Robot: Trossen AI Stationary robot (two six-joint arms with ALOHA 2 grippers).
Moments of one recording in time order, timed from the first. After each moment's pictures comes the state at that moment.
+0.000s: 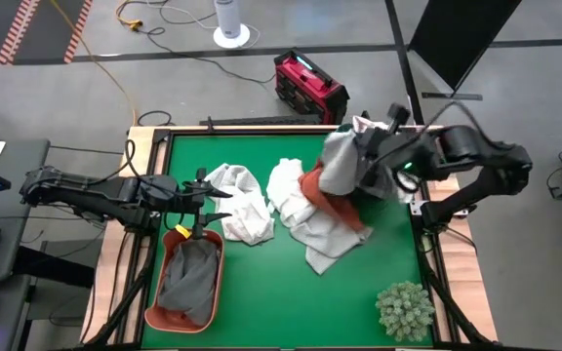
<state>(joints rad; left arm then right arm) -0.11 0.75 0.64 -0.17 -0.19 0.08 0.14 1.33 1.83 -1.21 0.84 -0.04</state>
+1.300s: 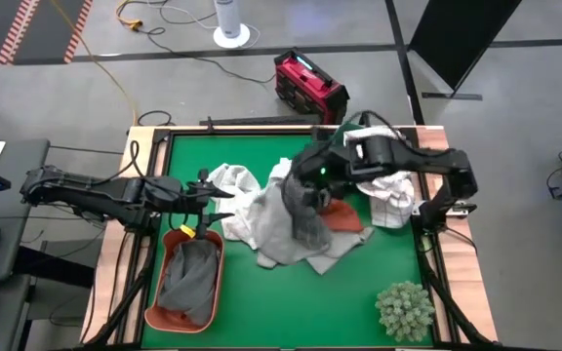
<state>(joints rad) -0.11 0.79 0.64 -0.16 -0.21 0.06 0.04 1.73 2.05 -1.18 0.47 -0.16</state>
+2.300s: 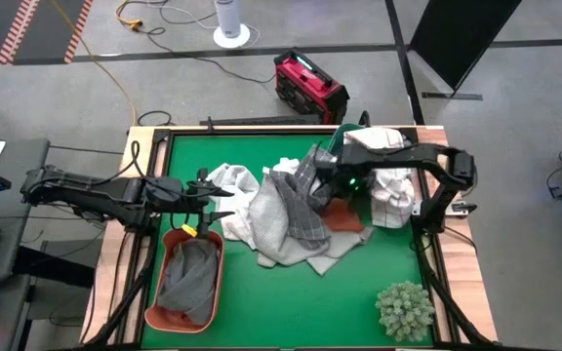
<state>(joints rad) -0.11 0.79 0.64 -0.17 -0.25 0.04 -0.28 1.71 1.24 -1.49 0.19 0.09</state>
